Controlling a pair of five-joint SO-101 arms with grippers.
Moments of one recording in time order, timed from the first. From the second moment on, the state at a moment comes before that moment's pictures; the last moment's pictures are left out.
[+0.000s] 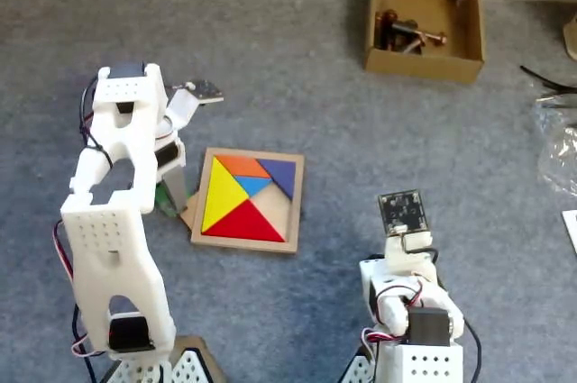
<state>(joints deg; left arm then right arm) -11.6 38.8 -19.8 96.8 -48.0 -3.2 -104.4 95.7 72.6 13.7</state>
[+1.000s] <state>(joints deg) -18.2 38.6 -16.3 87.7 -47.9 -3.2 -104.4 95.7 72.6 13.7</state>
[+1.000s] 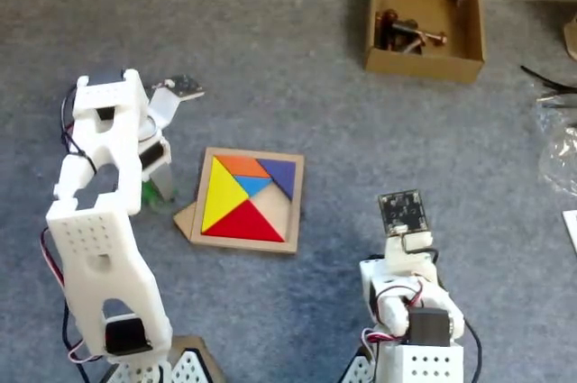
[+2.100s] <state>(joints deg) -18.2 37.8 -13.4 86.7 -45.9 -3.2 -104.4 95.7 72.6 13.7</state>
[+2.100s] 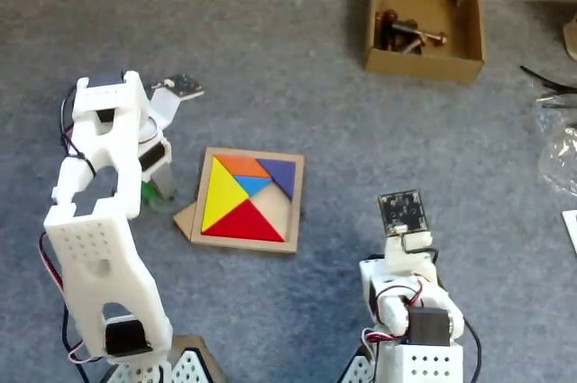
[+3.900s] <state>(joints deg) -13.1 38.7 -24.6 97.0 -43.4 -3.2 -104.4 95.7 72.6 13.7</state>
